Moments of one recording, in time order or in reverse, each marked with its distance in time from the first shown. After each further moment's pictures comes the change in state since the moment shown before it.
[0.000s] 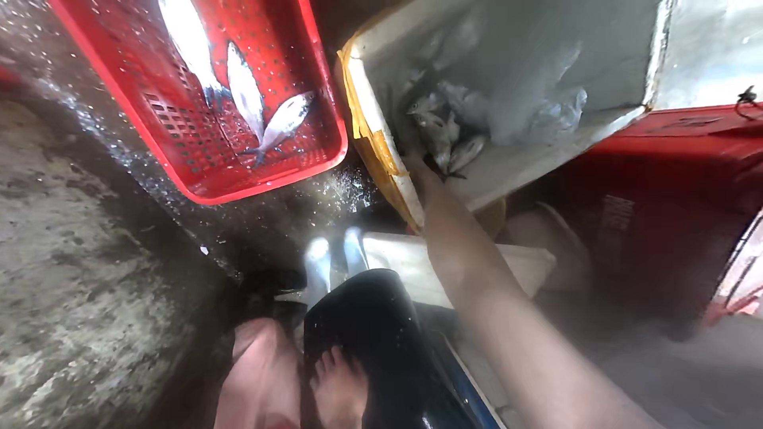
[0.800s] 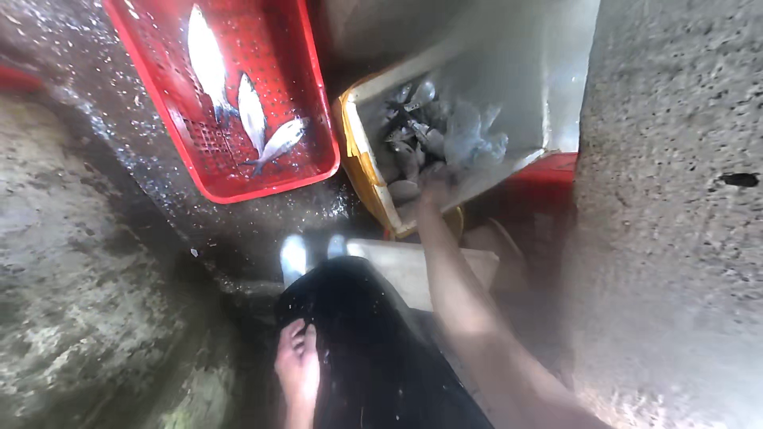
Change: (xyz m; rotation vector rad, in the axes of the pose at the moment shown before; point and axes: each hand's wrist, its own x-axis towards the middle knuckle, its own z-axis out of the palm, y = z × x) left_hand -0.016 -0.045 -0.110 -1.157 0.304 0.037; right_hand -0.187 -0.078 -0.057 0.633 0.760 0.131
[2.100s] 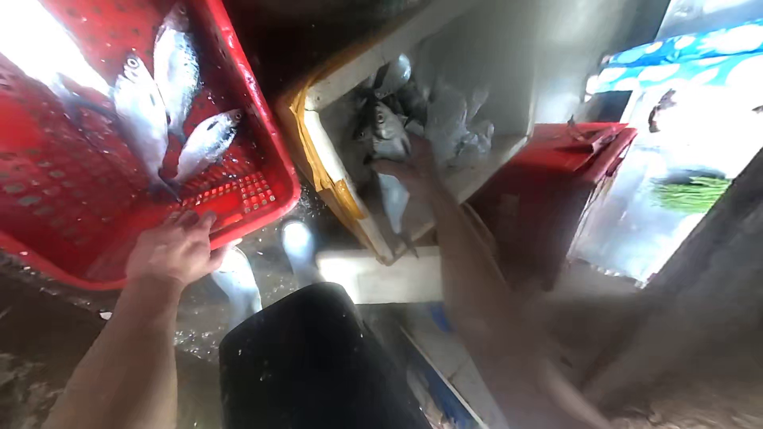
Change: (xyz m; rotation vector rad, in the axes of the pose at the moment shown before) left_hand 0.377 0.159 0.023 1.202 -0.403 0.872; right_hand 0.117 -0.020 0.044 -0.518 -0.560 -0.460
